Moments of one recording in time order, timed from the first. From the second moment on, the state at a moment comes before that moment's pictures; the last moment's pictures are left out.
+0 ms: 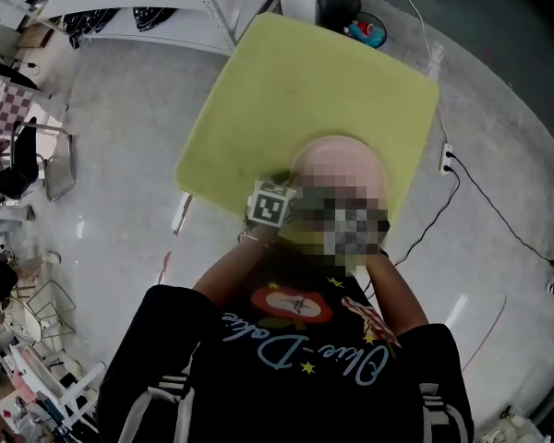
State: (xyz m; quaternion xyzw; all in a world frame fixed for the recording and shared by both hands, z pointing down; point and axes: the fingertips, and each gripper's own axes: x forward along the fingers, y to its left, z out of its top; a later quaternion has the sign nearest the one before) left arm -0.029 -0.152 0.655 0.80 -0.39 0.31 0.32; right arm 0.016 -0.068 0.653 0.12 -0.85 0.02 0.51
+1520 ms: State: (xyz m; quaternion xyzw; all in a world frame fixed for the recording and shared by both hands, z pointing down) left arm -0.033 -0.146 0.655 0.80 -0.40 0.31 0.33; right arm 0.069 -0.157 0.642 0.23 -0.84 0.04 0.48
